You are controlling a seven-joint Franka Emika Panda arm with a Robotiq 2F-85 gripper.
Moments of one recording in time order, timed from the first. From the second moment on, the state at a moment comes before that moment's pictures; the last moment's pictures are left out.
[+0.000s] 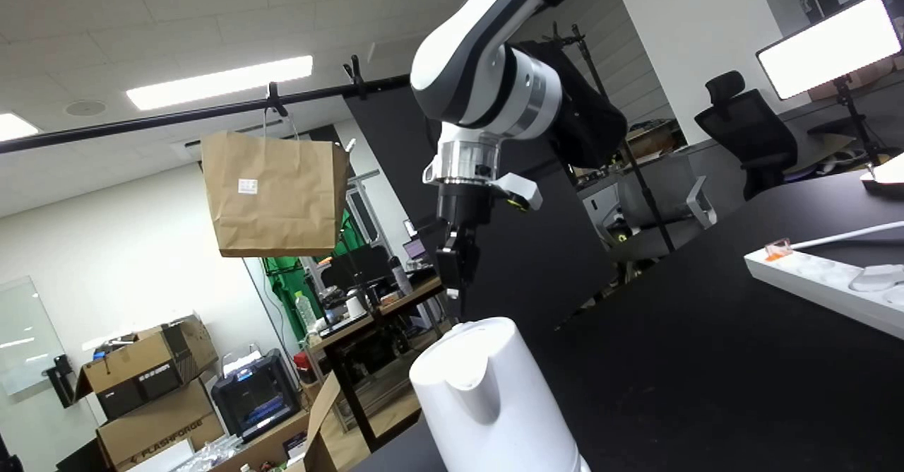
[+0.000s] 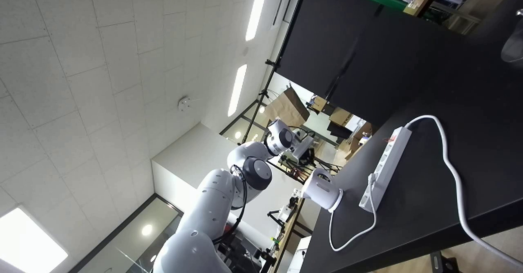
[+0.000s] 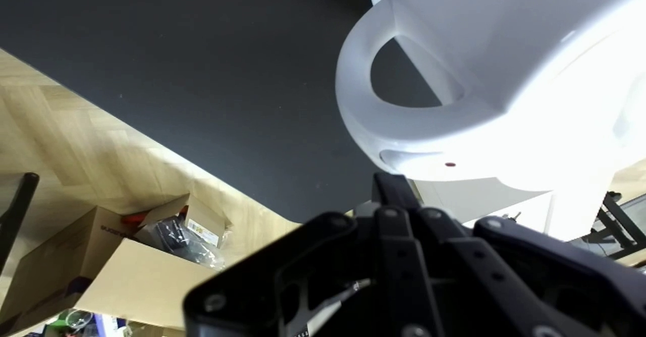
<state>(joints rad) 0.23 1.28 0.32 -0.53 0.18 2.09 -0.71</state>
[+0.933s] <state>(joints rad) 0.23 1.30 0.33 -0.53 0.18 2.11 -0.74</state>
